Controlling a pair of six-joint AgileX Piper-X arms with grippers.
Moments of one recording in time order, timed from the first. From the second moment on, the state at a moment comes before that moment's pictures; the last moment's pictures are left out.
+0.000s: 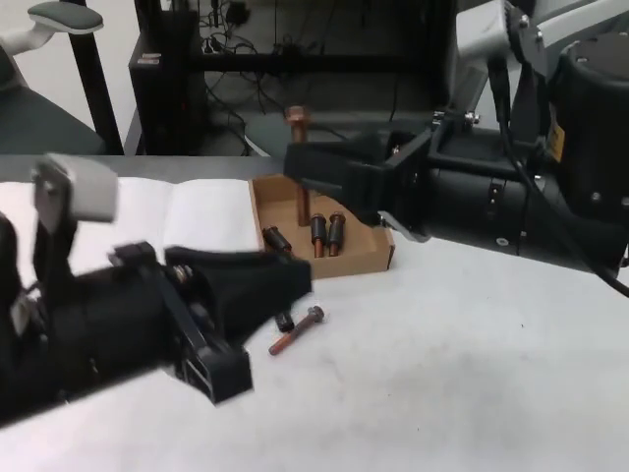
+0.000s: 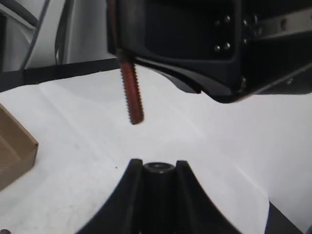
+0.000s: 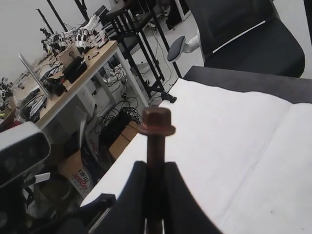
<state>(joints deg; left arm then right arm) -32.3 51.1 -21.7 -18.7 26.6 -19.2 41.1 70.7 -46.0 -11.2 -16.7 28.3</state>
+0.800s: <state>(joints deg) -28.6 59.5 -26.4 -10.9 32.9 -22.5 41.2 70.7 -46.0 -14.2 -14.7 31.6</state>
